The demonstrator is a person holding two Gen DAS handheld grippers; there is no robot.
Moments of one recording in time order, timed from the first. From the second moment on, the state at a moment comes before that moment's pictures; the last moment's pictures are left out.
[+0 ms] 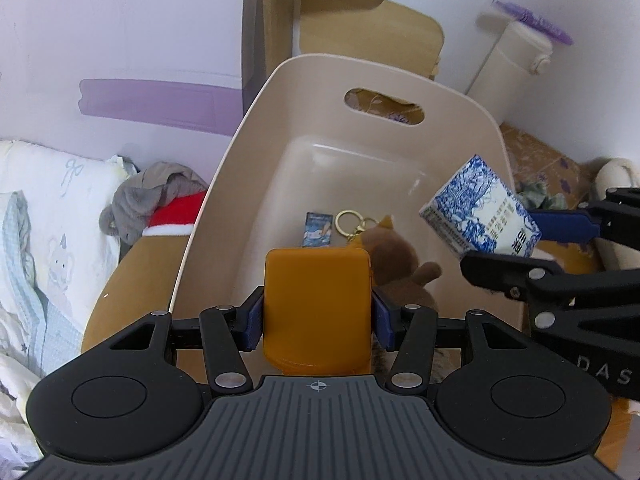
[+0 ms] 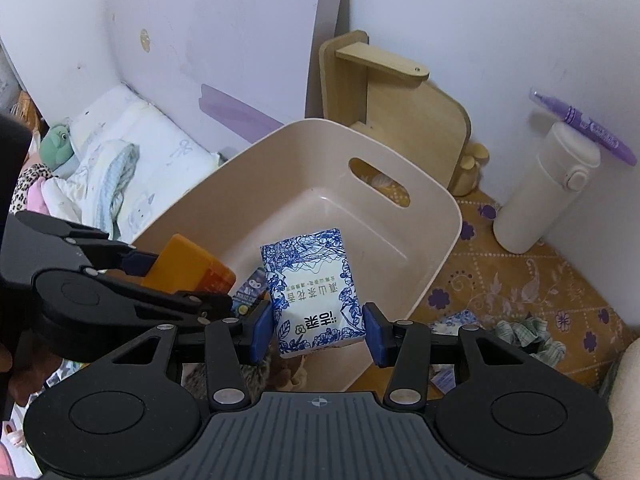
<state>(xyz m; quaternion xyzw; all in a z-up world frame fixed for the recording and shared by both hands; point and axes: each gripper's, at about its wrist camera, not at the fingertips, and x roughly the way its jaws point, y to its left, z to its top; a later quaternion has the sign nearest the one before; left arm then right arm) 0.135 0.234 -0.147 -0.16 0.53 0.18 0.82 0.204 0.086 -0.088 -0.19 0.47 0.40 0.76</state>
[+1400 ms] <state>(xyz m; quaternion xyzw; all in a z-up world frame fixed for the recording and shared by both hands) 0.150 0.151 -0.091 -0.14 0.50 0.12 0.84 0.194 -0.067 -0.045 -0.13 0.44 0.31 0.83</state>
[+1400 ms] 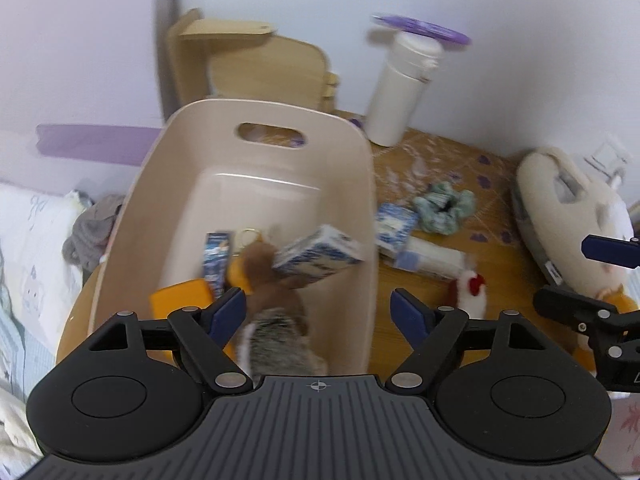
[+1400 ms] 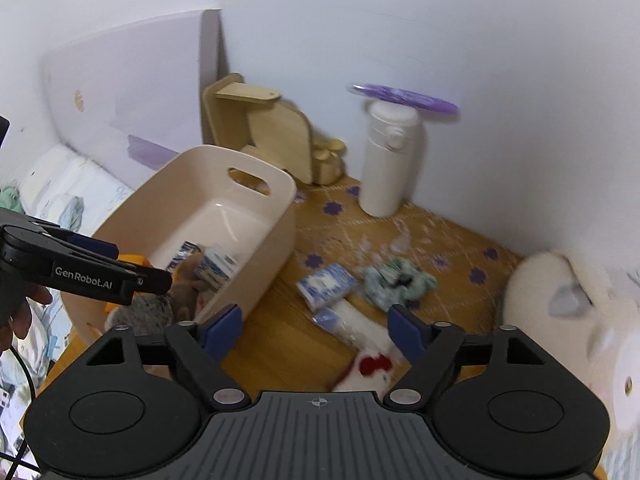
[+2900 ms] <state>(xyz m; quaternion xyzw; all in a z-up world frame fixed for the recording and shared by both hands) 0.305 0.041 -0.181 0.21 0.51 -0.07 0.83 0.268 -0.112 -0.195 -0.03 0.58 0.24 0.78</state>
